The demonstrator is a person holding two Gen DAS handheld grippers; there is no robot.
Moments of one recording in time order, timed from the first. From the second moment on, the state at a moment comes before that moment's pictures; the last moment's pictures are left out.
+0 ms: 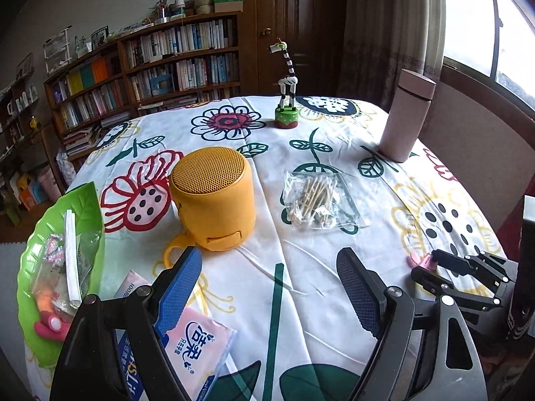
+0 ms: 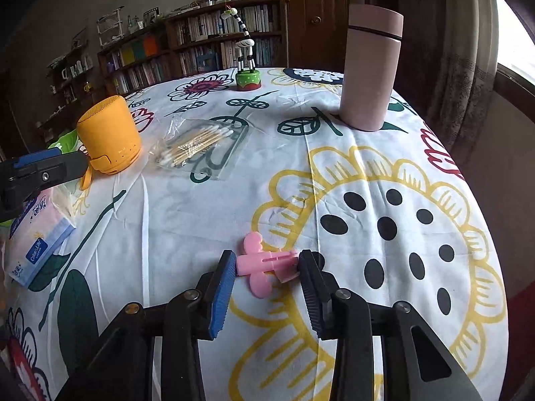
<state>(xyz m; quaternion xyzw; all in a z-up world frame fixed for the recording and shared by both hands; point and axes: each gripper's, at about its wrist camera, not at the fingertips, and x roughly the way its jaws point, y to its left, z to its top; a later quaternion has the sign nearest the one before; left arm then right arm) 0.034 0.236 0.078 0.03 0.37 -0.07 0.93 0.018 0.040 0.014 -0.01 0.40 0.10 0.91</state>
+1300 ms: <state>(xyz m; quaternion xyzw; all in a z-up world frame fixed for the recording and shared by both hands) 0.147 0.143 0.024 0.15 0.39 -0.10 0.90 0.018 0.017 0.013 0.05 0.40 0.11 0.91</state>
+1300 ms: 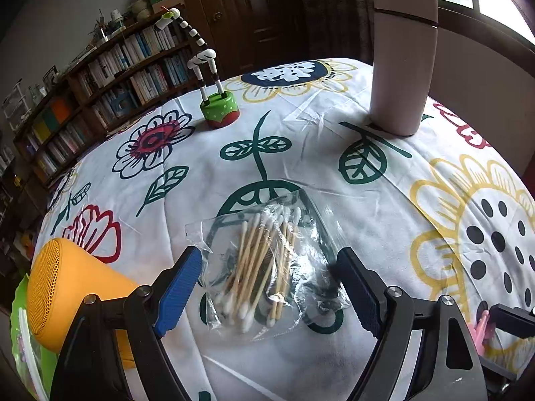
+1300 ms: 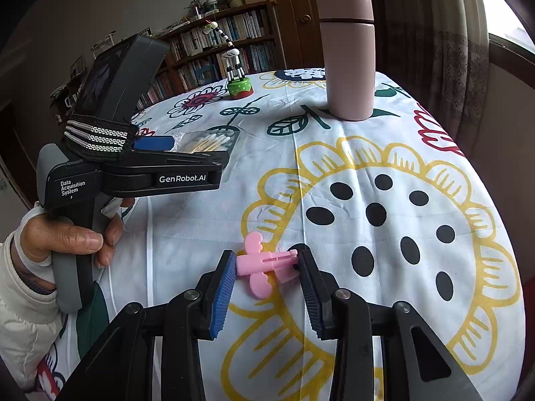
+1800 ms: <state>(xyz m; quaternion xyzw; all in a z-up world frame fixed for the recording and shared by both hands) 0.151 0.152 0.023 0.08 0.41 -0.15 0.89 0.017 0.017 0.013 0.06 0.40 0.11 0.91</state>
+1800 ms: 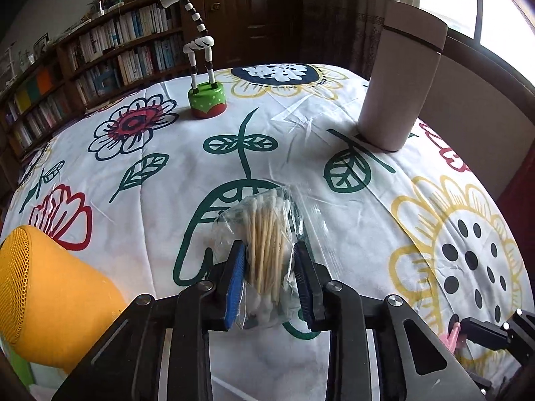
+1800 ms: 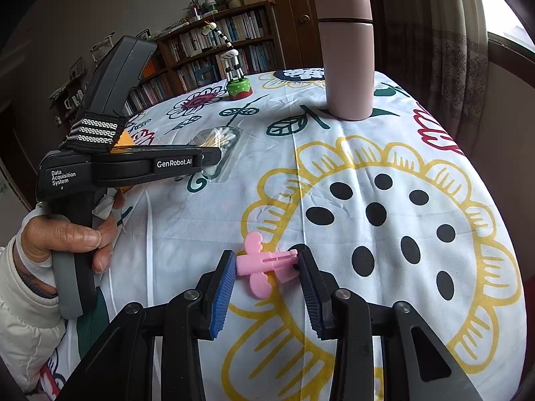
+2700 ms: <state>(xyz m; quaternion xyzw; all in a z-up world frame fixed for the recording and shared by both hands) 0.066 0.178 0.052 0.03 0.40 -0.15 0.90 0.007 0.014 0.015 0.09 0.40 0.10 0.91</state>
